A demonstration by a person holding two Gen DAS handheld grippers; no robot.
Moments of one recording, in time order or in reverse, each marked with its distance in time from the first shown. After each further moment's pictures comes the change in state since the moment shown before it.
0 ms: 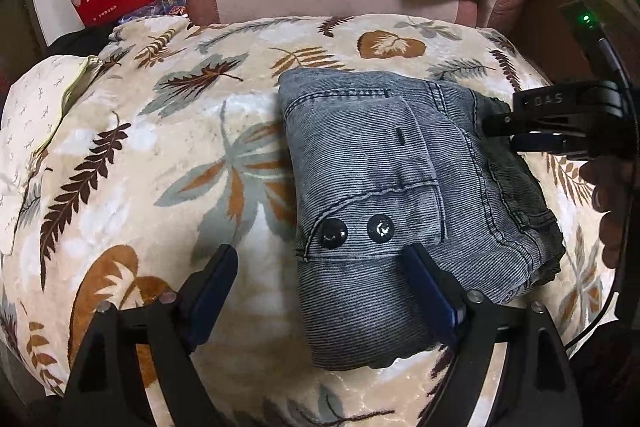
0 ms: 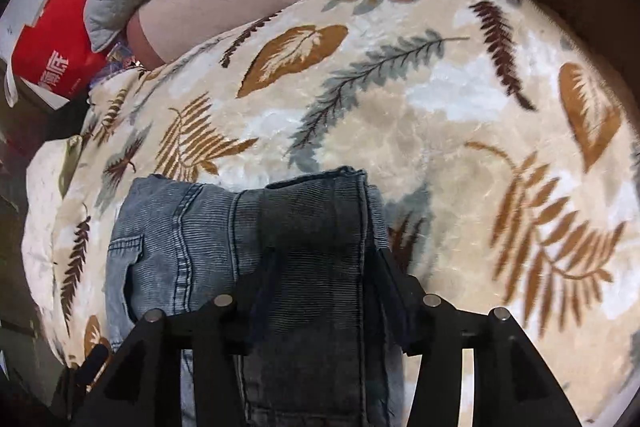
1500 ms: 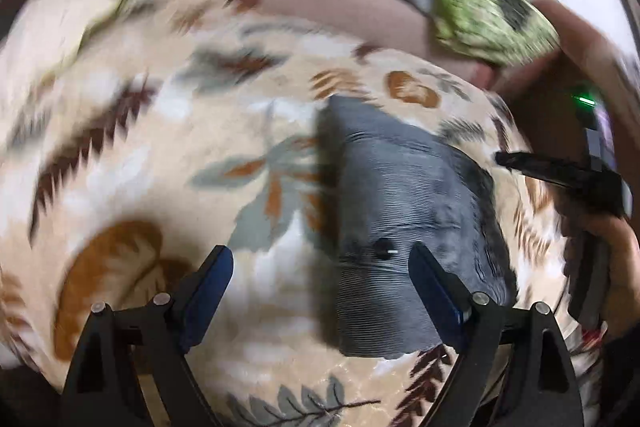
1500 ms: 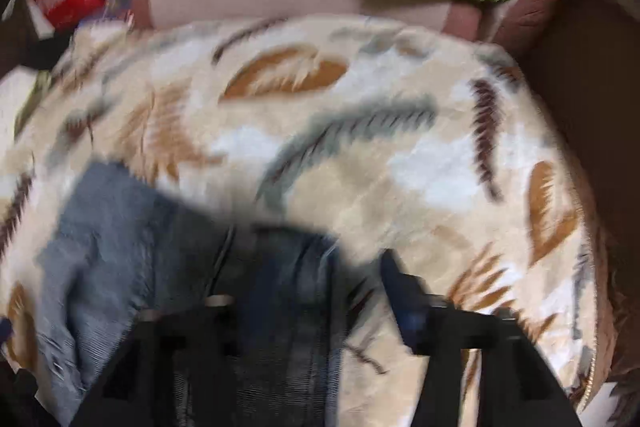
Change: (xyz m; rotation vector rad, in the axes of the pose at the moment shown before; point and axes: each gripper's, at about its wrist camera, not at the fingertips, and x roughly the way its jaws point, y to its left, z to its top) left arm -0.017 0.075 0.001 -0.325 0.012 -0.186; right arm -0.021 0.031 0.038 -0.249 -0.121 -0.255
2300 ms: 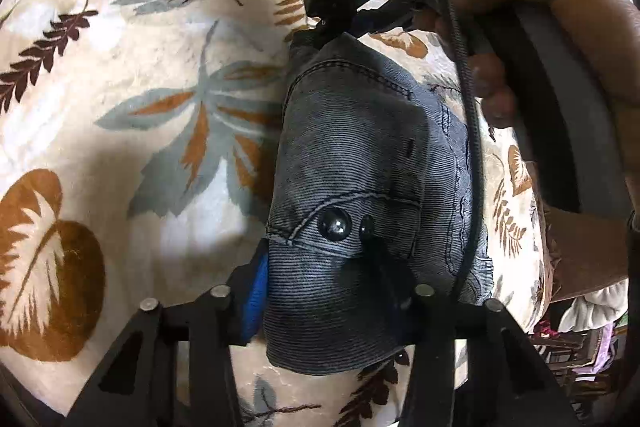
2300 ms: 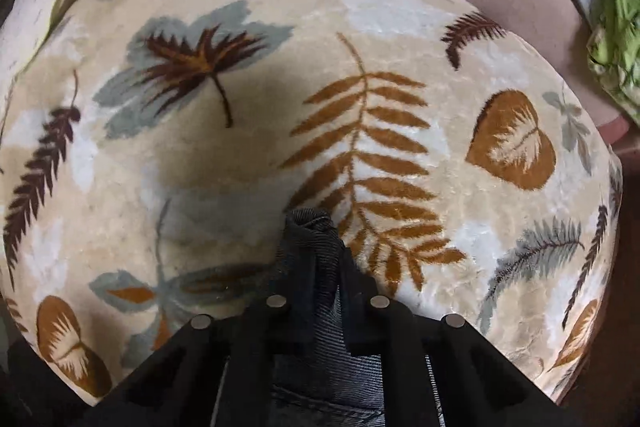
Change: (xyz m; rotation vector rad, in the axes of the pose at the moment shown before) left arm 0.052 -0.035 0.001 -0.026 0.196 -0.104; right arm 0.074 0.208 0.062 -0.392 0.347 0.093
